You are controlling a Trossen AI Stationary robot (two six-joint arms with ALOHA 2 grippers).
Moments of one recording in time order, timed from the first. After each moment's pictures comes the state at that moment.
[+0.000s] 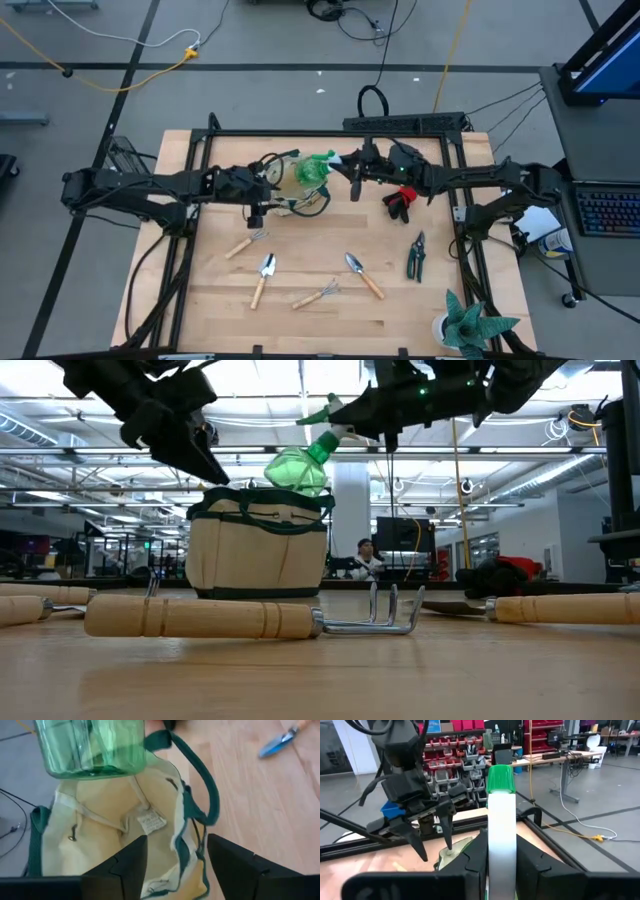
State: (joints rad) left arm 0.12 1.06 0.68 -0.30 -0.08 0.26; right arm -0.25 1.41 0.81 0.57 -0.03 0.10
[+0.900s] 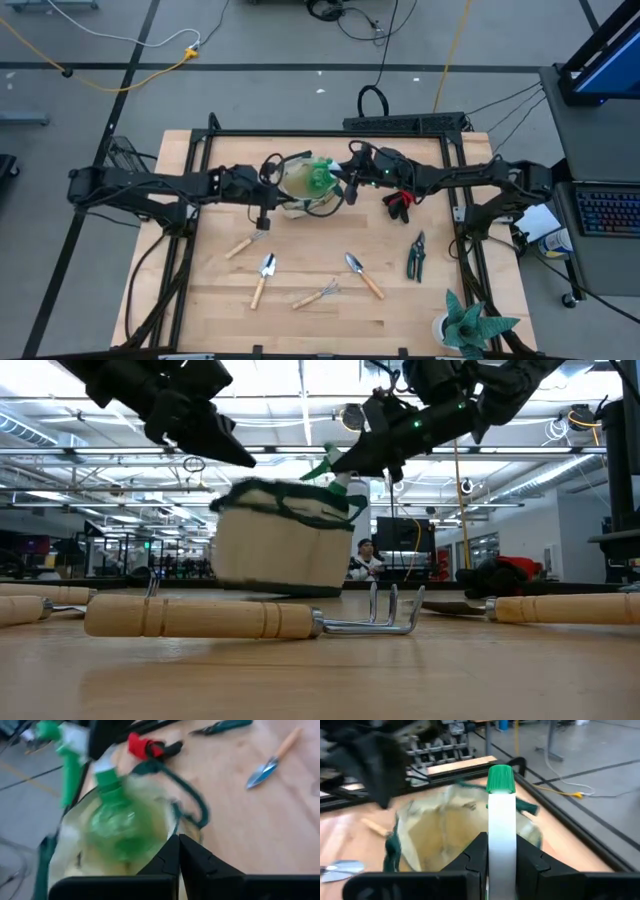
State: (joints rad) left arm 0.11 1.14 0.68 -0.05 0.01 0.38; right arm -0.27 1.48 0.81 0.40 0.05 0.09
